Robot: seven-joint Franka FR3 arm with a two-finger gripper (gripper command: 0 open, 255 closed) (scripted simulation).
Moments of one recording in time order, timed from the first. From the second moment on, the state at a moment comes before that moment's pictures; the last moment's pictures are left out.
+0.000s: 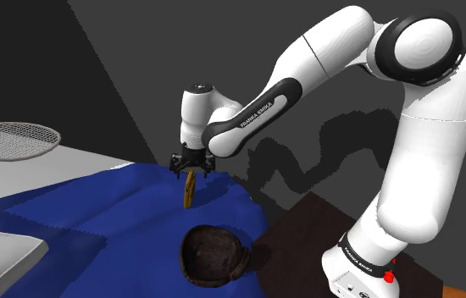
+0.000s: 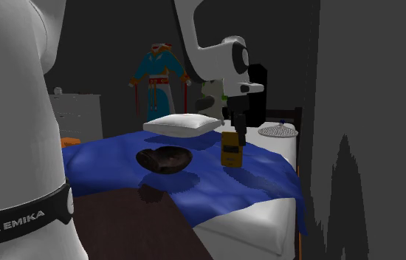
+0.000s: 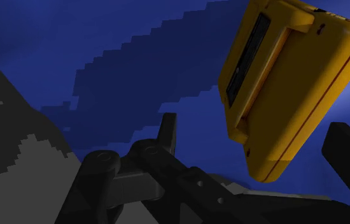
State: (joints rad) arm 0.00 0.33 0.41 -2.17 -0.38 2.48 1.24
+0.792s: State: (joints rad) arm 0.00 0.33 0.40 -2.17 -0.38 2.48 1.24
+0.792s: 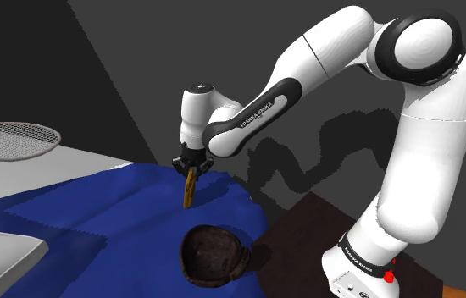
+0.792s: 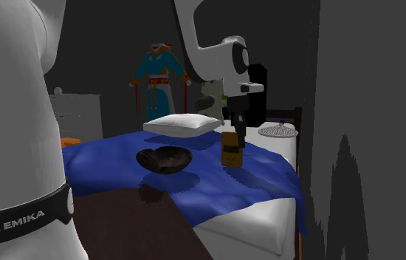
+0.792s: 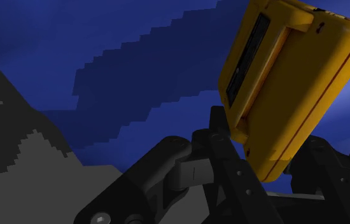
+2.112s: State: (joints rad) arm -0.03 0.18 0.46 -2.12 -0.24 2.31 1.14
